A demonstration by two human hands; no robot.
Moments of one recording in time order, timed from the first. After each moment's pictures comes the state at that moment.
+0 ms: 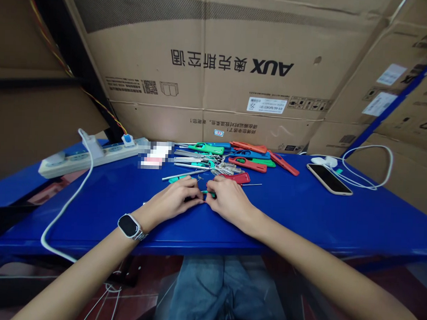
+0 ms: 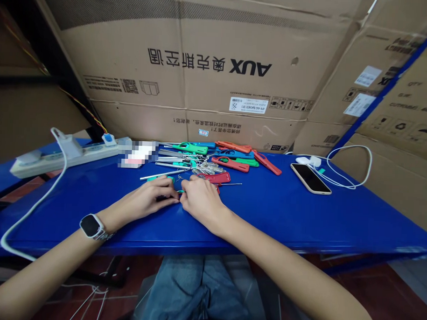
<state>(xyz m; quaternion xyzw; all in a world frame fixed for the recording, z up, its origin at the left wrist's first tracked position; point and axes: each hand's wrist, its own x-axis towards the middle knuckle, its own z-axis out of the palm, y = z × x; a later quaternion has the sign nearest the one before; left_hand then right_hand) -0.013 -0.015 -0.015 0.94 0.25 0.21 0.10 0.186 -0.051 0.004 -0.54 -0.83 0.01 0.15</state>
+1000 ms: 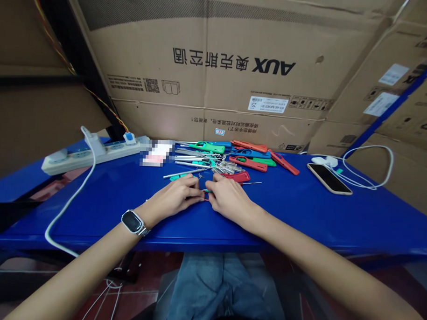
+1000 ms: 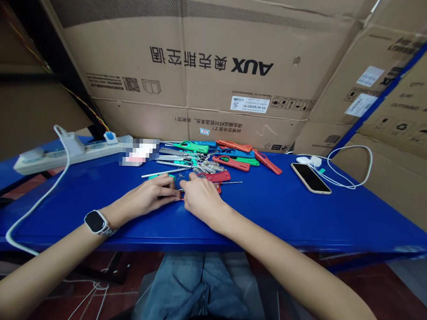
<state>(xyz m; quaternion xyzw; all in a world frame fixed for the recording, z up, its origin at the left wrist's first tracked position) -0.014 -0.014 -0.018 0.95 0.24 0.20 0.04 0.186 -0.056 0.014 -0.52 -0.85 -0.01 0.08</state>
